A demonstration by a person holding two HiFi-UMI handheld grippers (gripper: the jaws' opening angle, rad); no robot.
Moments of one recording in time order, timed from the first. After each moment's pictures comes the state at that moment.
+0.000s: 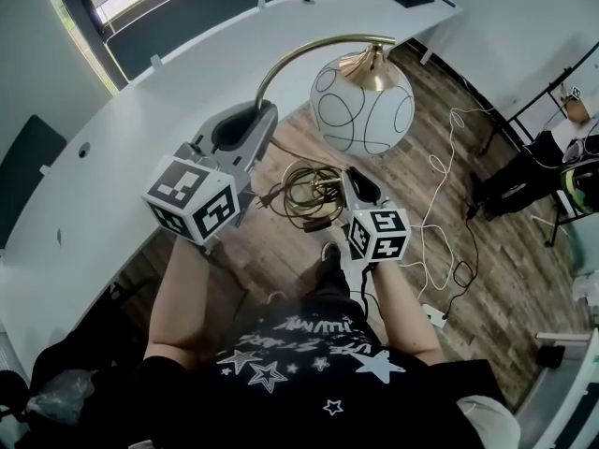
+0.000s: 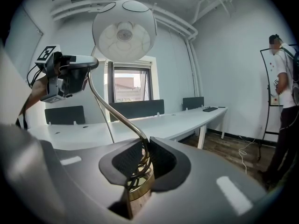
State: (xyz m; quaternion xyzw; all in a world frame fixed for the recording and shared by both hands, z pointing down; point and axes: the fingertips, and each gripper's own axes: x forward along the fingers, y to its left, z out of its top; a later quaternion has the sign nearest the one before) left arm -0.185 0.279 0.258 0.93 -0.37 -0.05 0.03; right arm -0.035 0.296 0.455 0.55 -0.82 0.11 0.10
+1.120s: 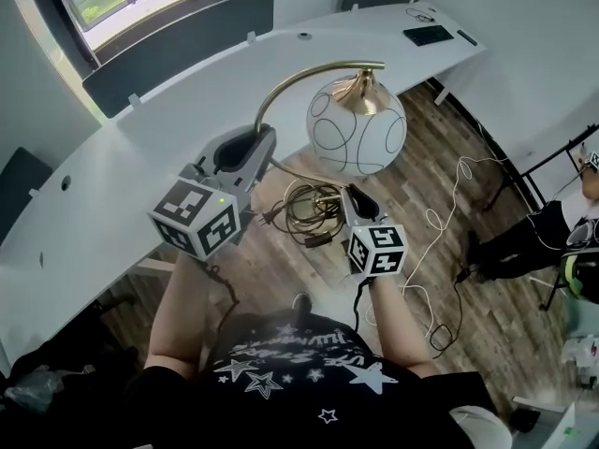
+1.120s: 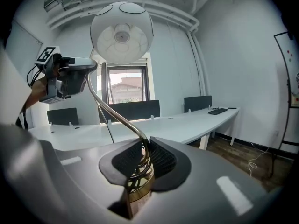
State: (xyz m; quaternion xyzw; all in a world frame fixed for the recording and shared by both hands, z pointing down) left arm -0.045 0.098 0.258 0.90 -0.43 -0.03 0.03; right arm 0.109 0.096 0.451 0.50 -0.85 0.11 0.10
